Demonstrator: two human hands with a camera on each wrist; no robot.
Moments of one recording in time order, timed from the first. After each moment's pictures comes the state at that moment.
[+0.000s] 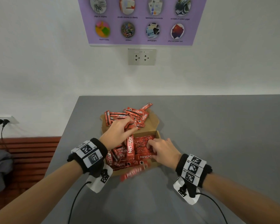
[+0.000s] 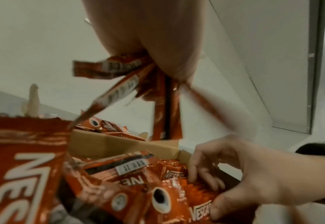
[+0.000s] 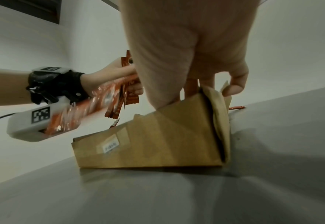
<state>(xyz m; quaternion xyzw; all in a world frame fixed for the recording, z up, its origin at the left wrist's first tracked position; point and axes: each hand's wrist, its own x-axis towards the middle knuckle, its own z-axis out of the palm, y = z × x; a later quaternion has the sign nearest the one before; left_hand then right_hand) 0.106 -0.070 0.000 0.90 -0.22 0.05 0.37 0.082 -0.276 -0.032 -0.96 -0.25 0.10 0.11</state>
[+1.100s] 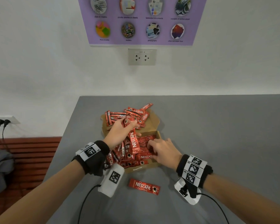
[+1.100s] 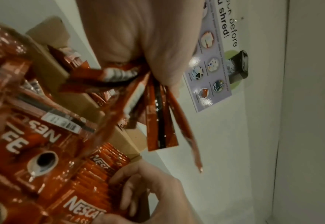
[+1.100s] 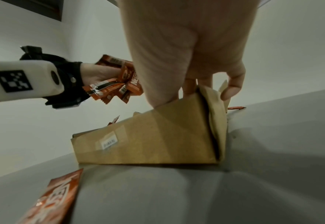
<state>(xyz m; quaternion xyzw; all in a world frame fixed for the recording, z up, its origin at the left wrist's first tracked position) 0.104 -0.084 0.000 0.76 0.00 -0.09 0.64 0.084 -0.278 -0.038 -0.95 -0.27 0.09 0.09</state>
